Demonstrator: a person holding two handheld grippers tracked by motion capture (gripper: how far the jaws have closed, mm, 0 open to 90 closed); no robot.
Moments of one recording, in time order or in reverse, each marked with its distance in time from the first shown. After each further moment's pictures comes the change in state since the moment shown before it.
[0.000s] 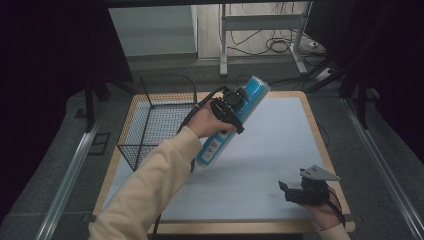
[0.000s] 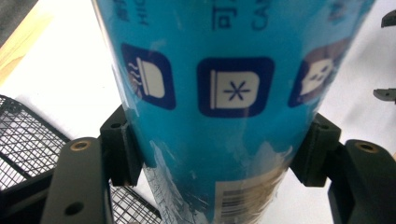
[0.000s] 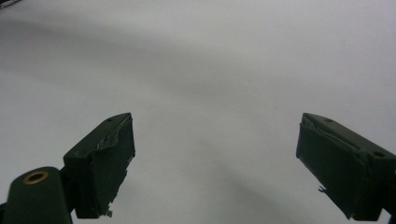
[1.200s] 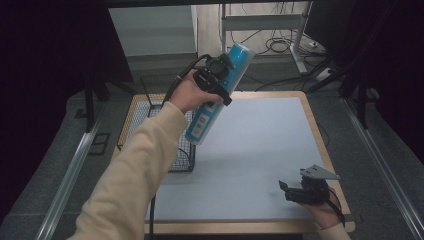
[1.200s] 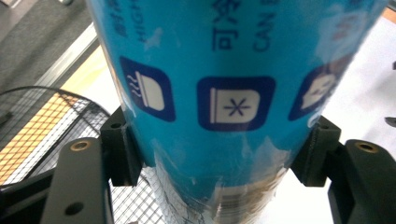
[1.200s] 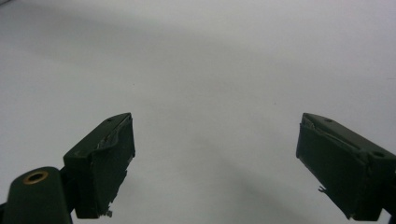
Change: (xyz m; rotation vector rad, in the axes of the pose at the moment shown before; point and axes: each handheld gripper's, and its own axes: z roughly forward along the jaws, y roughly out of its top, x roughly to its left) left arm 0.045 0.012 -0.067 -0.055 0.094 -0.051; right arm -0.003 -0.001 0.003 0.014 0.002 0.013
